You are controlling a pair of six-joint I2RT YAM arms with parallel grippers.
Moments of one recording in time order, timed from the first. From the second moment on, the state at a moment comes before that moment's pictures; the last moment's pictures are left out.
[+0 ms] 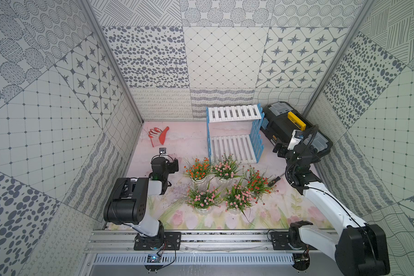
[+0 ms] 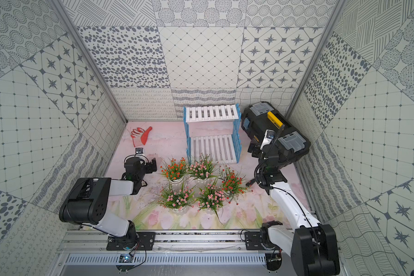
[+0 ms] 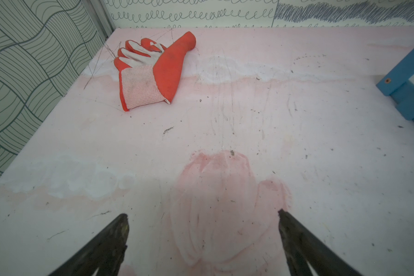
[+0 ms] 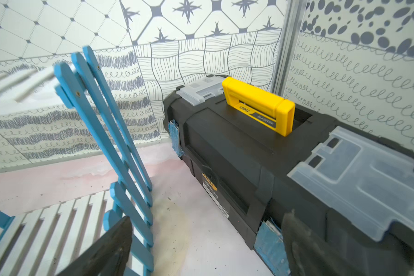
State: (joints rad) left arm -0.03 1.56 0.44 0.66 -0.10 0.01; right arm 0.15 1.07 0.68 0.19 0.30 0.15
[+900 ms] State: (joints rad) left arm 0.00 1.54 0.51 0.49 -0.04 0.00; right arm 1.04 0.89 1.08 -0.72 0.25 0.32
